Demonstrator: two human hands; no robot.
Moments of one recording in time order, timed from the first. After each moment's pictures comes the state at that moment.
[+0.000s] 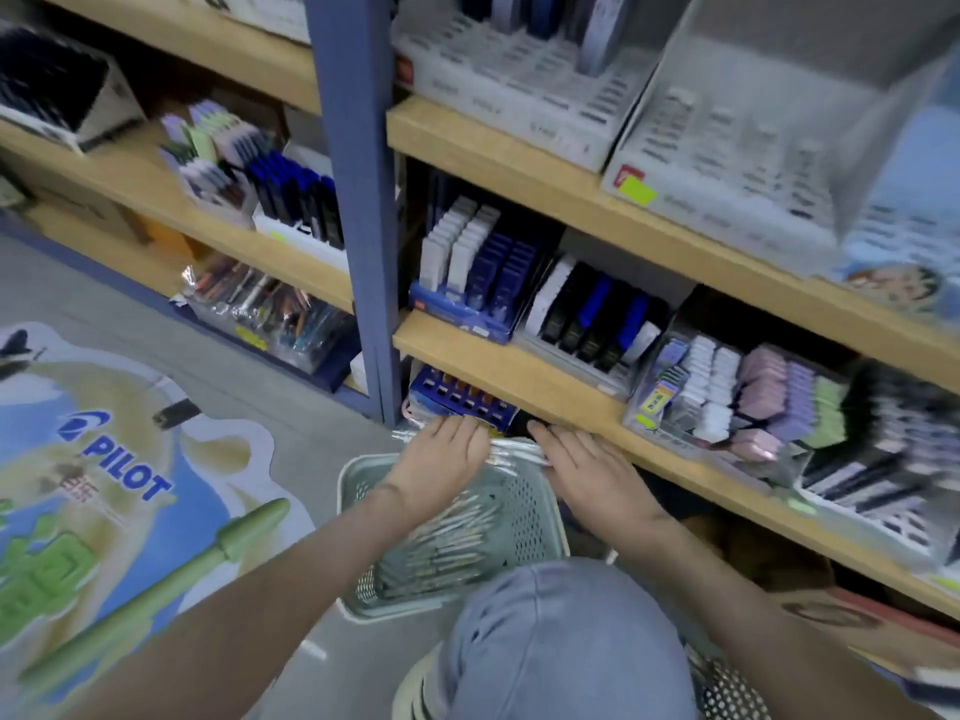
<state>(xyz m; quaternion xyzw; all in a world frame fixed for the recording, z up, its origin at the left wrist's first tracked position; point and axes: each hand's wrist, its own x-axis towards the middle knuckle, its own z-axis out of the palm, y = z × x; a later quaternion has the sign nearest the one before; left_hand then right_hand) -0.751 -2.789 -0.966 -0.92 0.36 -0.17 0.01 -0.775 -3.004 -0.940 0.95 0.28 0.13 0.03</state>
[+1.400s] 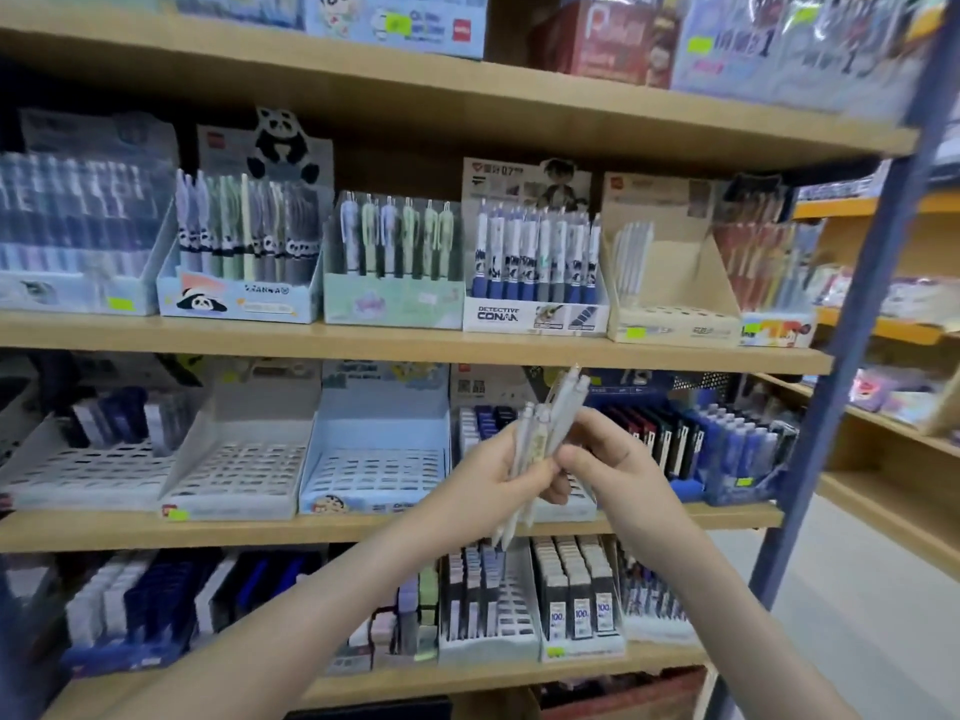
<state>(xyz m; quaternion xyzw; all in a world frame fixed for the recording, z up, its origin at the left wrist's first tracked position) -0.894 -3.097 -0.592 -0.63 0.52 0.11 -0.57 -0.987 -3.225 -0.585 0.74 0.09 0.27 -0.61</state>
